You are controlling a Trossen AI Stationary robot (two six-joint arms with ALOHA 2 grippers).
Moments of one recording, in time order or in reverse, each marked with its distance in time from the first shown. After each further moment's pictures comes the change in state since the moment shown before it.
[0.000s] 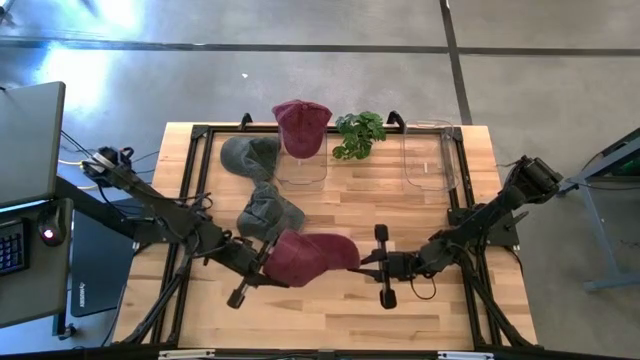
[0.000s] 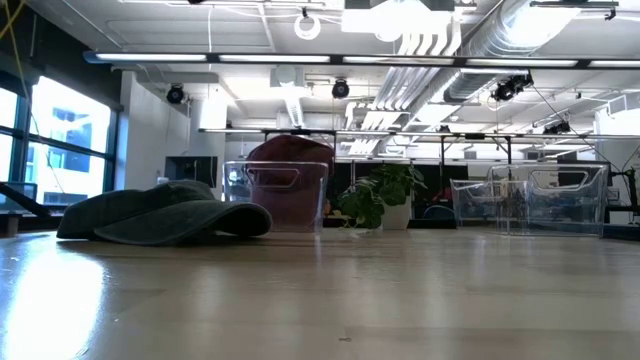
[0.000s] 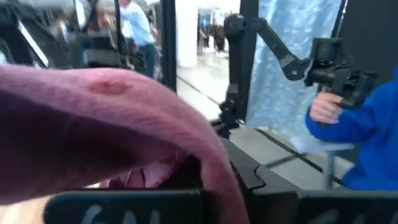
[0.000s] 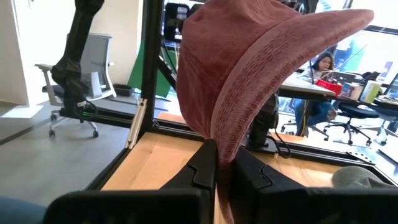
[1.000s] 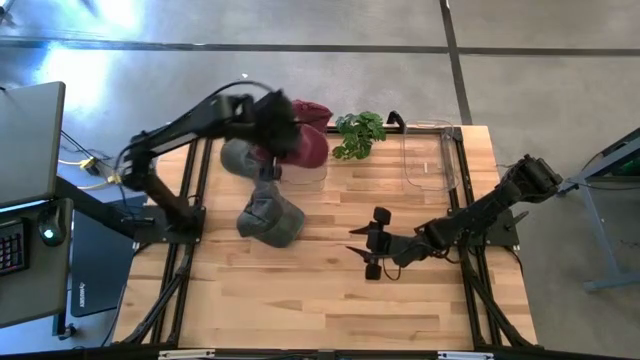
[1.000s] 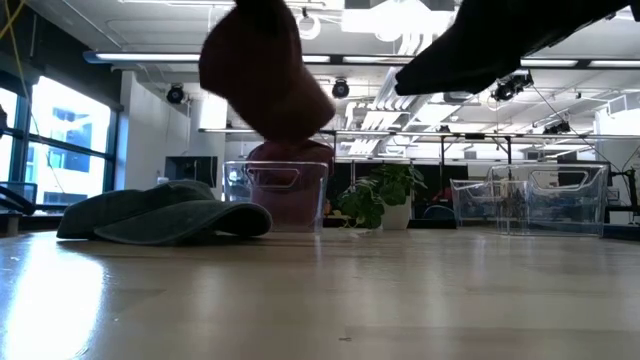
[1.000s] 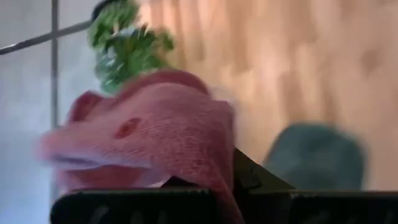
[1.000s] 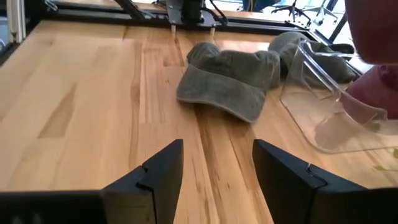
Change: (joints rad) left arm 0.859 0.380 1.086 -1.690 0.047 0.519; right arm -0.145 0.000 0.000 -0.539 0.110 0.344
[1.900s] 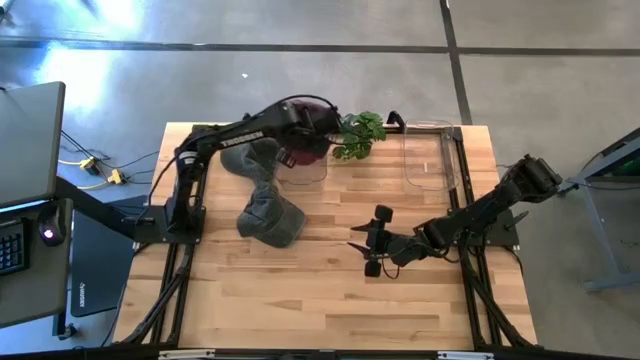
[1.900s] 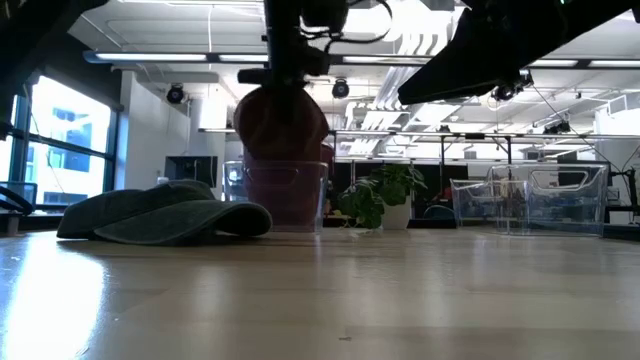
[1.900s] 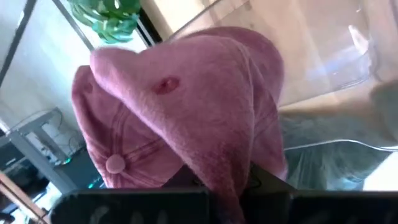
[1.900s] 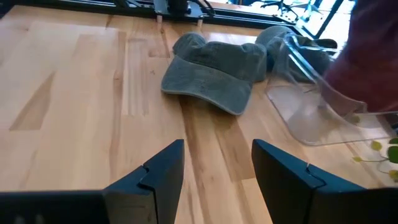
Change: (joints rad) left arm 0.064 0.400 0.129 -0.057 -0.423 0.456; right arm -0.005 0.000 0.000 -0.041 0.037 -0.003
